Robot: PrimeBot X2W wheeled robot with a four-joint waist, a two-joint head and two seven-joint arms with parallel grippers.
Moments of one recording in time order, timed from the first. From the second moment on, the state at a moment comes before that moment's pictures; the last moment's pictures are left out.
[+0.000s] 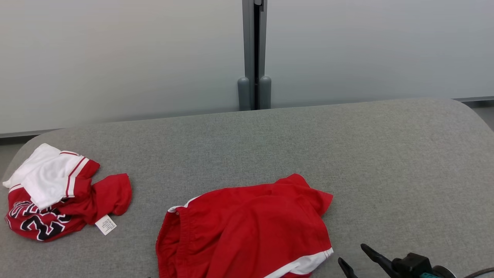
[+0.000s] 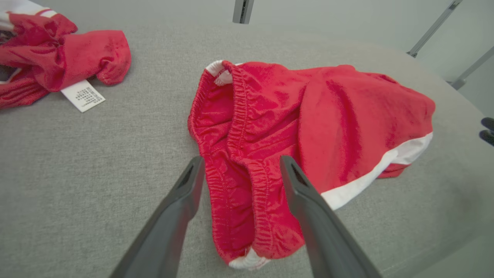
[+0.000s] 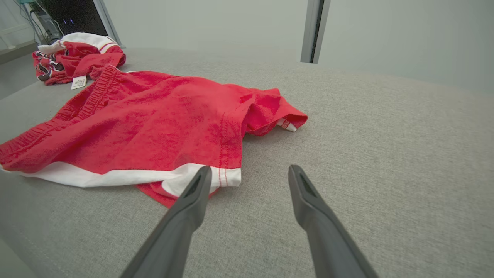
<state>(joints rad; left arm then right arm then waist) 0.34 0.14 -0.11 -0.05 -0.37 -0.12 0.16 0.01 -0.34 0.50 0.27 0.38 0.13 -0.18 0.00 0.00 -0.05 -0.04</state>
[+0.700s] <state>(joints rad) 0.43 0.16 -0.17 -0.21 -0.44 -0.09 0.45 -0.20 -0.38 0.75 0.44 0.53 0.13 -0.16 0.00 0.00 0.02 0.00</state>
